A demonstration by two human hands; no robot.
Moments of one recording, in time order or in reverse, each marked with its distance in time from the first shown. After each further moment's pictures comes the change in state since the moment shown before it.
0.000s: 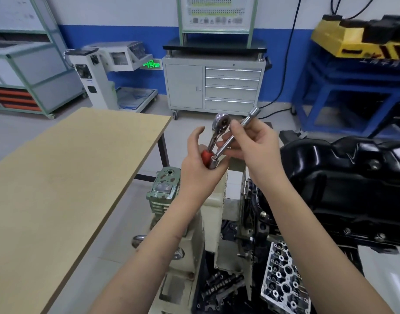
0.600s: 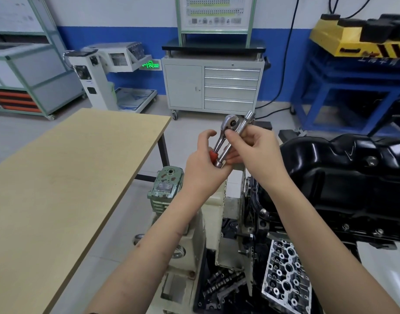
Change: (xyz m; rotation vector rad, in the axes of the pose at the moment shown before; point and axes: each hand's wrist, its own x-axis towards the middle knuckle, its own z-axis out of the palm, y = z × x) left_hand 0.002 0.015 -0.002 0.113 -0.135 -0.079; right_hand -0.005 0.004 -0.007 -0.289 -0.017 -0.025
